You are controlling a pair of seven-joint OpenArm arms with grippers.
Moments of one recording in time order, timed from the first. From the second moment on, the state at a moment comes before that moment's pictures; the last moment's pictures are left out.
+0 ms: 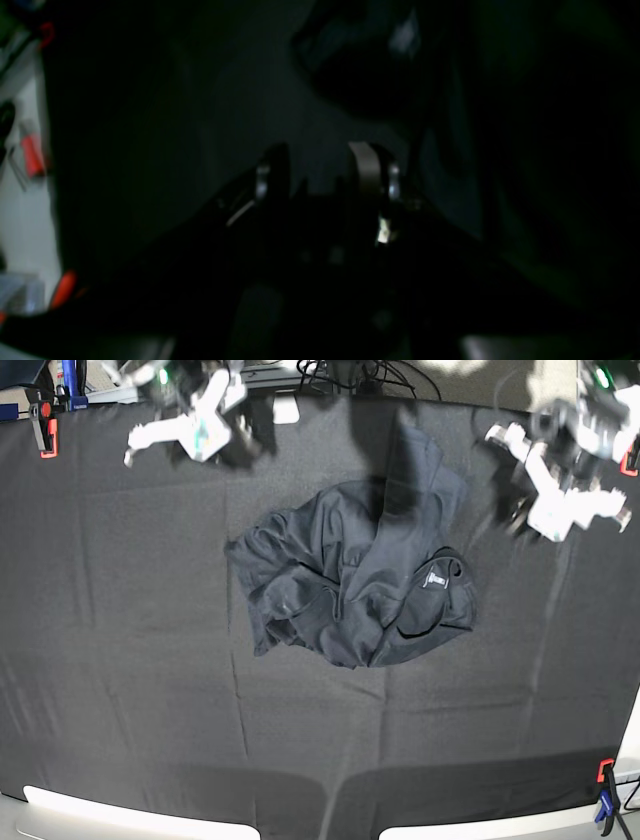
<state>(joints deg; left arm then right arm) 31.9 -22.9 -7.6 125.7 -8.7 -20.8 32.4 -46.4 28.9 -9.6 131.3 4.0 7.9 -29.5</state>
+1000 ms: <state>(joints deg) 15.2 -16.2 5.5 106.7 -11.3 -15.7 35.0 -42.0 28.5 -9.6 131.3 4.0 7.8 -35.4</state>
